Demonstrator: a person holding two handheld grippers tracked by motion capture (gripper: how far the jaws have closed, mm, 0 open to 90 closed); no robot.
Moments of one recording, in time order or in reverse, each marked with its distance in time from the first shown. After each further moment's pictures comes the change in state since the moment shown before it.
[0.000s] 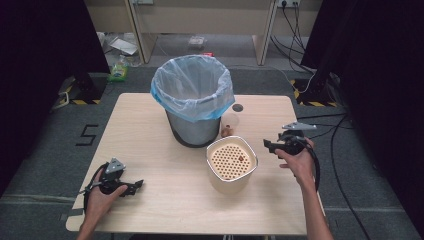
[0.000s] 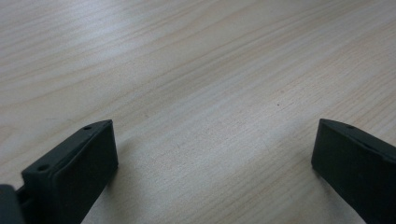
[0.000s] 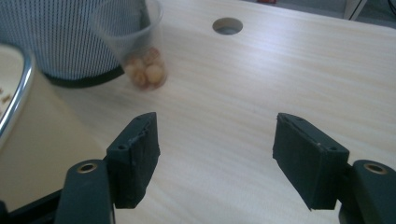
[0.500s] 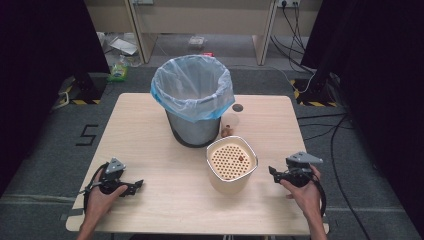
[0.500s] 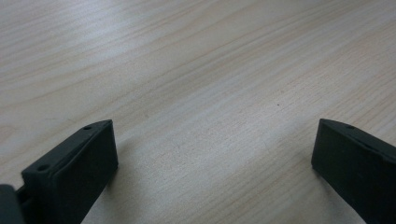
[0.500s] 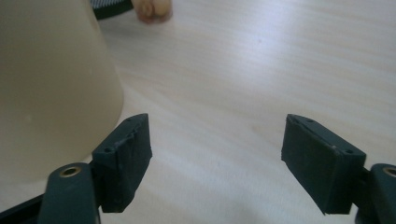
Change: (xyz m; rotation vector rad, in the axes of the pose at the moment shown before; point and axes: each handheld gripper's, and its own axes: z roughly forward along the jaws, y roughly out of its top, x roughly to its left) left arm 0.000 0.000 0.000 0.000 0.000 0.000; right arm 0.015 -0.080 -0.028 -0.005 -0.031 -0.039
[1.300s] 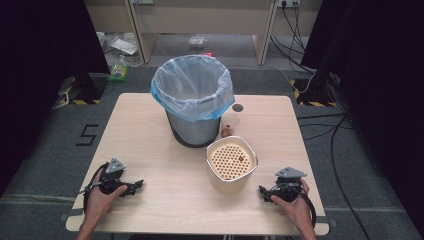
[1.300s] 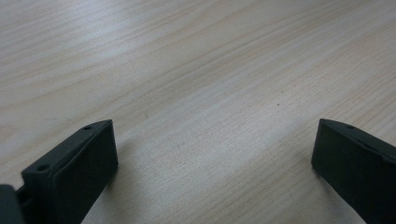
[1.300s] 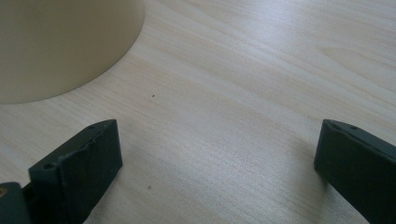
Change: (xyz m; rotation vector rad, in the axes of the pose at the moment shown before) left arm 0.000 0.000 0.000 0.000 0.000 0.000; right arm 0.027 -0.051 0.024 0.116 0.019 -0.038
